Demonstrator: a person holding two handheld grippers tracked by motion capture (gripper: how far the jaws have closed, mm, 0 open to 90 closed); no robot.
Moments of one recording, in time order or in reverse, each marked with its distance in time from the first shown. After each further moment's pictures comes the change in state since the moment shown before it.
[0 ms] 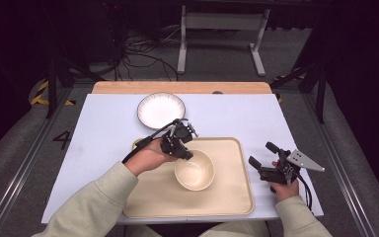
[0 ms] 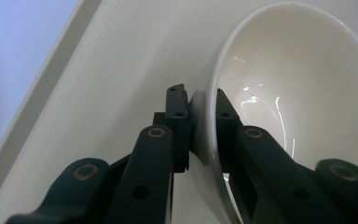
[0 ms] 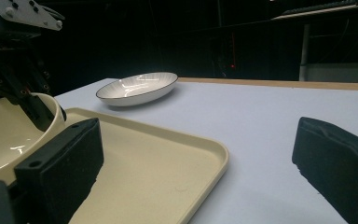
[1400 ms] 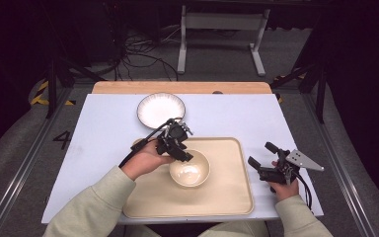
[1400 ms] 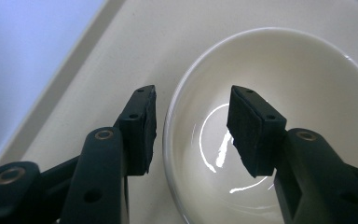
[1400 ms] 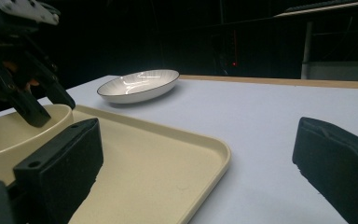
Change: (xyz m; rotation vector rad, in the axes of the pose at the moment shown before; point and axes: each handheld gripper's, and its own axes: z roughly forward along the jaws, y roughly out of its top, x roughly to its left) left arm 0.004 -0.015 -0.011 -0.120 0.026 -0.025; right arm 0.001 0.000 0.001 0.018 0.006 -0.013
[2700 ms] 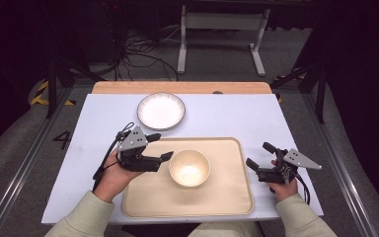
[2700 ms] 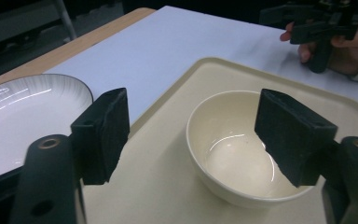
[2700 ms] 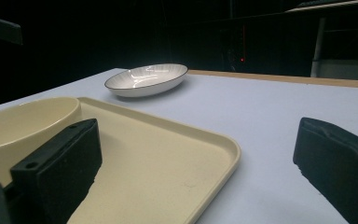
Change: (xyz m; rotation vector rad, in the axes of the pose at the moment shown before) left arm -0.017 -0.097 -0.066 -0.619 0.132 0.047; right arm 0.002 0.001 0.003 0.022 0.033 -0.017
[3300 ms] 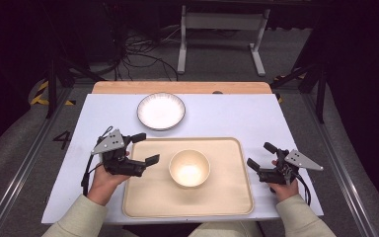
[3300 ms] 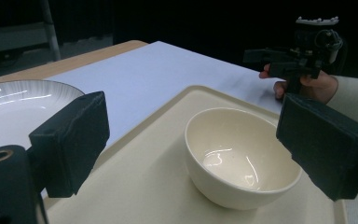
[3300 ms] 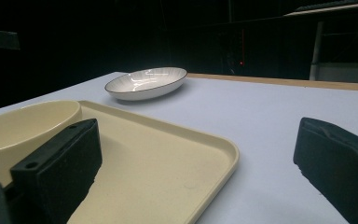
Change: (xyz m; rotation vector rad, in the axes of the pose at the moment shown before) left arm 0.021 -0.035 -0.024 -0.185 -0.066 -0.118; right arm 0.000 0.000 -0.003 -0.017 -0.002 0.002
